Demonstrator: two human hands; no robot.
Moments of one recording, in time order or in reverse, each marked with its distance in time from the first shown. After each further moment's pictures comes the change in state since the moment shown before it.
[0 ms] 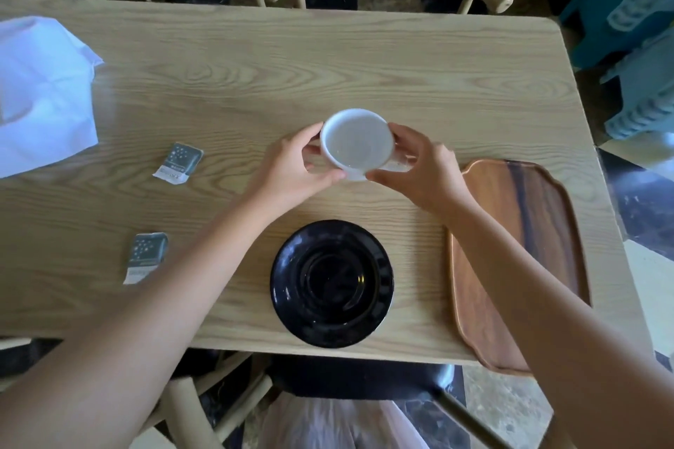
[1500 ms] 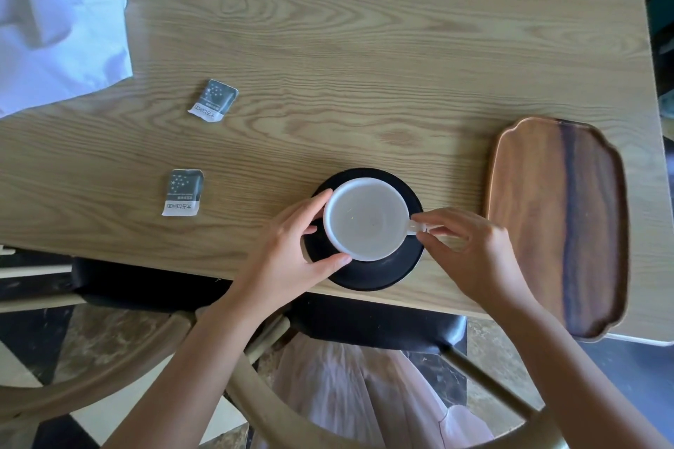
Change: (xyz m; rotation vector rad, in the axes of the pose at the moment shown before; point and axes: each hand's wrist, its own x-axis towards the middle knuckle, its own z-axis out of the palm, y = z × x) left_hand -0.163 -0.019 0.005 -0.022 -0.016 -0.078; right_hand -0.134 0.009 0.022 -0.101 -0.033 -0.088
